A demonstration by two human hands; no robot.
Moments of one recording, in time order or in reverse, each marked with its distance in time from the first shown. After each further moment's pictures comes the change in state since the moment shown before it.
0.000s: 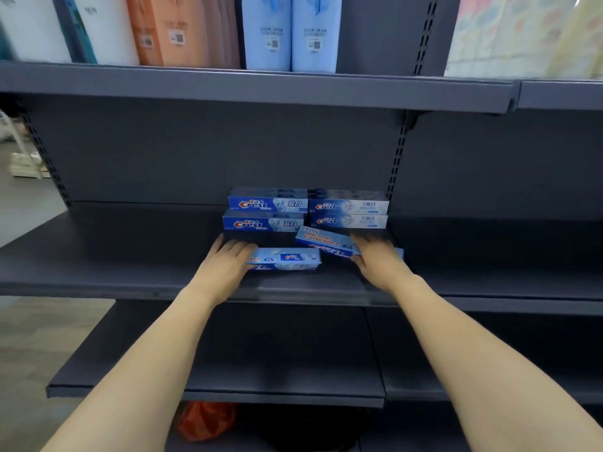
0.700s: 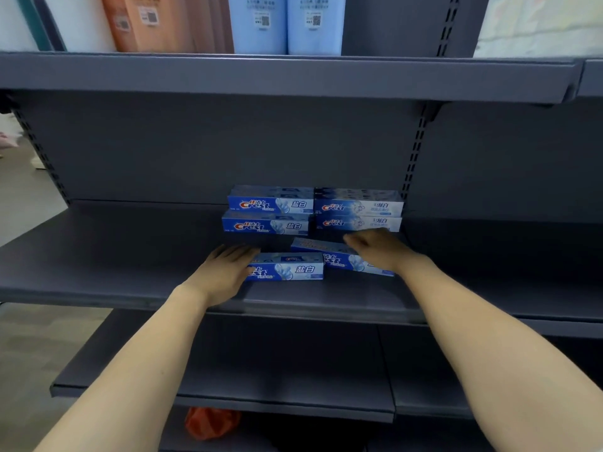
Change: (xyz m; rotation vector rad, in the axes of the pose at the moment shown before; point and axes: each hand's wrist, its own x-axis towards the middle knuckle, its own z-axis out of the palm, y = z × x) left_hand 0.030 -0.012 0.015 -0.134 -0.309 -0.074; right_hand 0.054 0.017 -0.007 0.522 -0.232 0.051
